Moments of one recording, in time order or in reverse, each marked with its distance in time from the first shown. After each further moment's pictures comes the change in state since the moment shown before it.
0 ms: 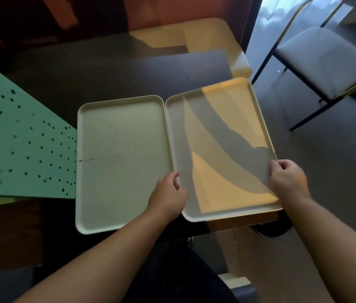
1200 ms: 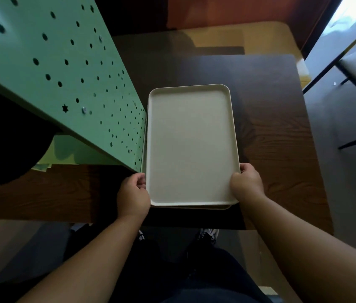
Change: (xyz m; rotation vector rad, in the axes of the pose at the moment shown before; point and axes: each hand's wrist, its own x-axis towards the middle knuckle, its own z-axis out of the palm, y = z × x) left_hand -0.028 -0.172 -0.115 -0.226 0.572 -0.149; right_hand -0.110 -0.064 0.170 -0.157 -0.307 -0.094
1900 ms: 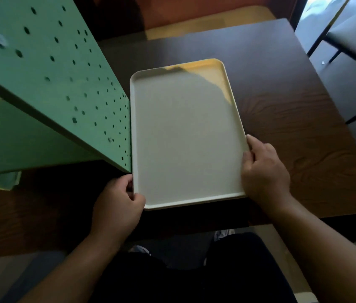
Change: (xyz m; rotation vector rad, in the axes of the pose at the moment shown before) left_hand 0.013 -0.027 -0.014 0.313 -0.060 0.316; right_hand 0.001 0.044 0.032 -0.189 0.322 -0.491
